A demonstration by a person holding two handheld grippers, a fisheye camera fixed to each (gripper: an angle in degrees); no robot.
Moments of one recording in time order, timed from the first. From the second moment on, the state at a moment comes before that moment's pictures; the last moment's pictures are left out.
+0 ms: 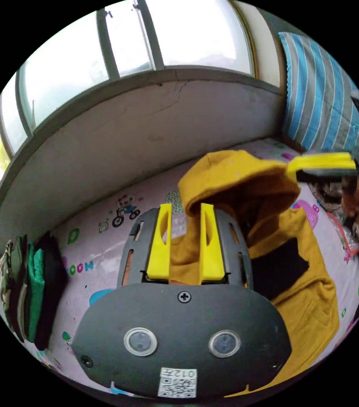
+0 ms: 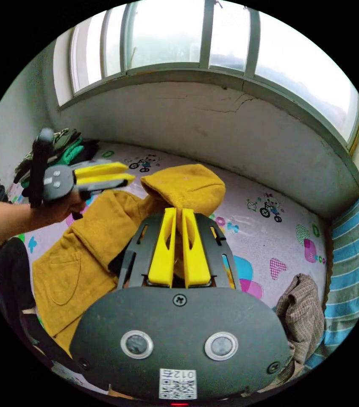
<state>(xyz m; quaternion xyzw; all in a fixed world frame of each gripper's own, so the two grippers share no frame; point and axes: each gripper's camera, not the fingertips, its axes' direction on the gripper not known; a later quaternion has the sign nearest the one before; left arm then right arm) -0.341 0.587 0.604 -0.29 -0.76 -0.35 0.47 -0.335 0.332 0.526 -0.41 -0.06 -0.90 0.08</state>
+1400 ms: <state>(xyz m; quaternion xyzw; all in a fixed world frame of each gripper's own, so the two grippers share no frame) -0.439 0.546 0.718 -0.70 -0.48 -0.04 0.53 -0.330 0.250 0.643 -0.47 0.10 -0.87 0.11</state>
